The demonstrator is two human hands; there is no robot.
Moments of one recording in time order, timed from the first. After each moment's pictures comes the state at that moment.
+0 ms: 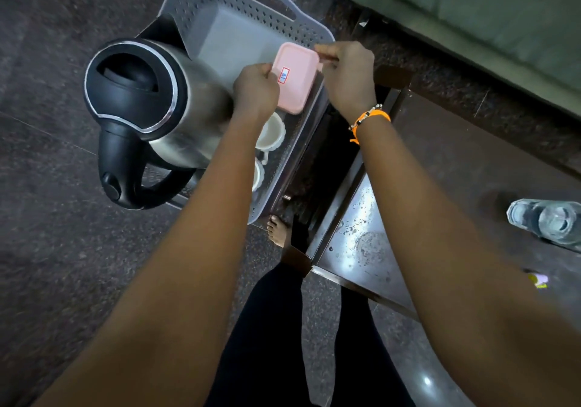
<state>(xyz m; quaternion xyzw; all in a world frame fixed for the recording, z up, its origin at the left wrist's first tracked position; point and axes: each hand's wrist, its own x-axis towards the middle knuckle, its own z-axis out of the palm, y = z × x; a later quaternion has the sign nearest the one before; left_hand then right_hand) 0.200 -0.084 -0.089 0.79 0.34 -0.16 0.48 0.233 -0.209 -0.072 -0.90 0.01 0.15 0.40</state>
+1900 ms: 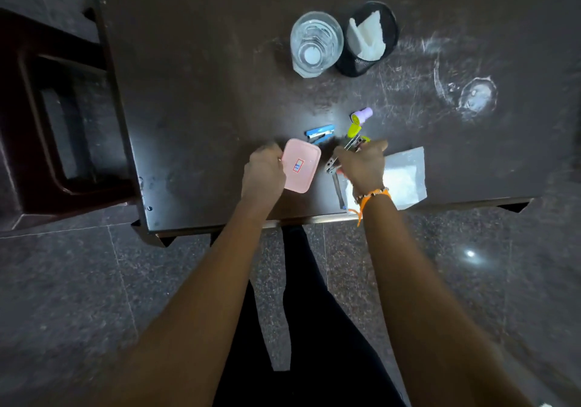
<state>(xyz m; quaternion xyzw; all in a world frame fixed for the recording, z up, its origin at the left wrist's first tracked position) -0.044 -0.519 -0.138 0.90 0.01 -0.36 0.23 -0.078 -0.662 -0.129 -0.67 0.58 0.13 0.44</state>
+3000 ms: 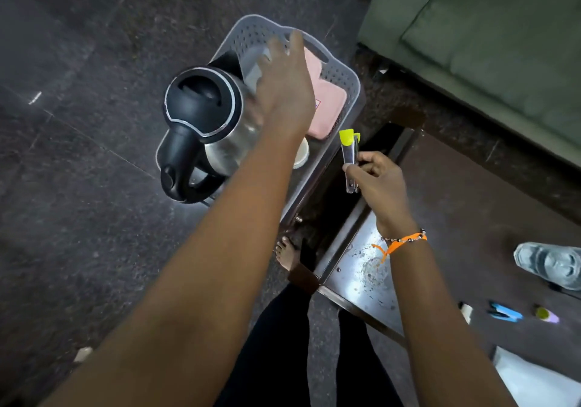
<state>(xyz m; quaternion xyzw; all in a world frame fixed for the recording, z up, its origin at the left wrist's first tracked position) 0.208 -0.087 -0.018 0.95 0.26 -0.04 0.16 0.123 -0.247 -0.043 -0.78 0.18 0.23 0.55</state>
